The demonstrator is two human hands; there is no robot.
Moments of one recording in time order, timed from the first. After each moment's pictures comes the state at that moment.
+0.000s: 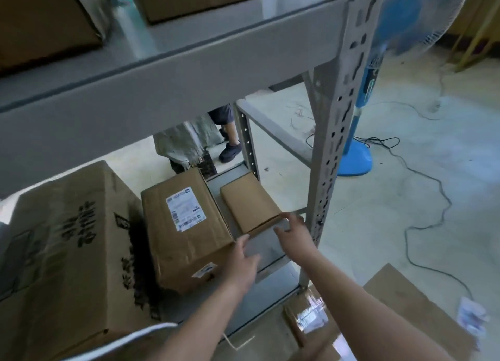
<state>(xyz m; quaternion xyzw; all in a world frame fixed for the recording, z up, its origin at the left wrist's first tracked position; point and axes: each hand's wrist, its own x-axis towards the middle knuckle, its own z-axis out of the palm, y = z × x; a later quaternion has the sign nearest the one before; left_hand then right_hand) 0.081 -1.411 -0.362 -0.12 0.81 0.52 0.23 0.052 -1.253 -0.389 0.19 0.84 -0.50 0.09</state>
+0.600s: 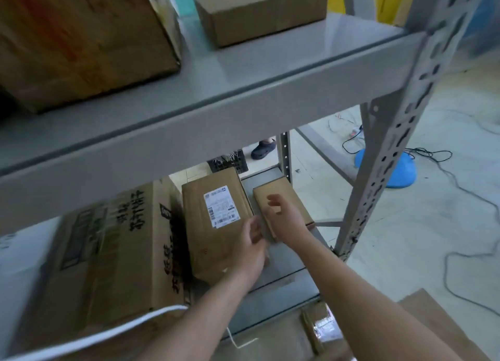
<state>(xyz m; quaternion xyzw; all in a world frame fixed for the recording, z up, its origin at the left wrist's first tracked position) 0.065 -1.434 -0.306 -0.15 0.78 0.60 0.12 -0.001 -1.322 -0.326 0.06 0.83 -0.55 0.08</state>
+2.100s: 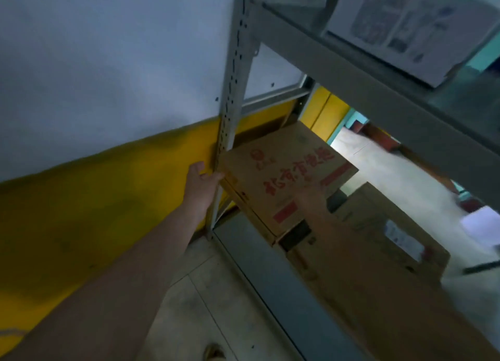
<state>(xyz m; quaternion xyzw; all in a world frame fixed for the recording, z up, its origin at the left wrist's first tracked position) 0.617 -2.591 -0.274 -0.55 0.45 0.60 -0.38 0.386 -2.498 -0.266 -0.25 0.83 -0.37 0.32</state>
